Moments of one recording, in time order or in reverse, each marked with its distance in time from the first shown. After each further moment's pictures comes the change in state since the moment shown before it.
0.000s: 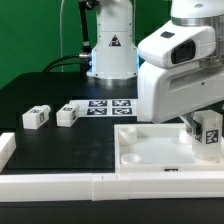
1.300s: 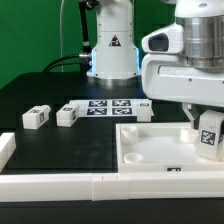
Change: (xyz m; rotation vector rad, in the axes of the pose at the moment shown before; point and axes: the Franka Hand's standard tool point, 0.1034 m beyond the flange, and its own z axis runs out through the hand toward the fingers) arm 0.006 -0.003 0.003 -0.032 0.061 1.177
